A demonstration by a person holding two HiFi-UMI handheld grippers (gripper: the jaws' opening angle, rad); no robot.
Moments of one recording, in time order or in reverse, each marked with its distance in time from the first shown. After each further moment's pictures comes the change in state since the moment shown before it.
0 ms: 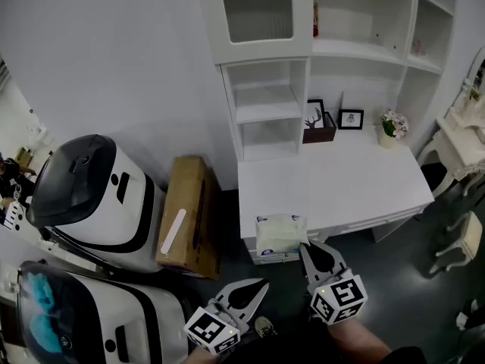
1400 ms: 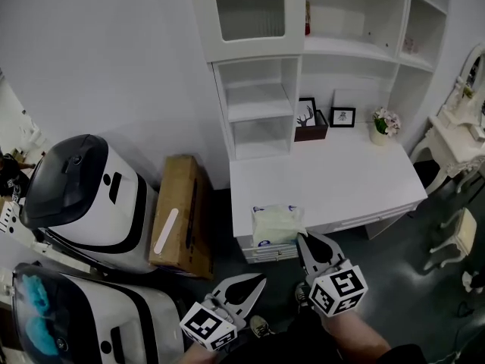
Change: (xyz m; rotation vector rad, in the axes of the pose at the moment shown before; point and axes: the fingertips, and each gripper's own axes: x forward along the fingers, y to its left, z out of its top) left arm 0.010 -0.003 0.007 0.008 -0.017 -0.033; right arm 0.003 -0.013 0.015 0.007 -0.016 -0.016
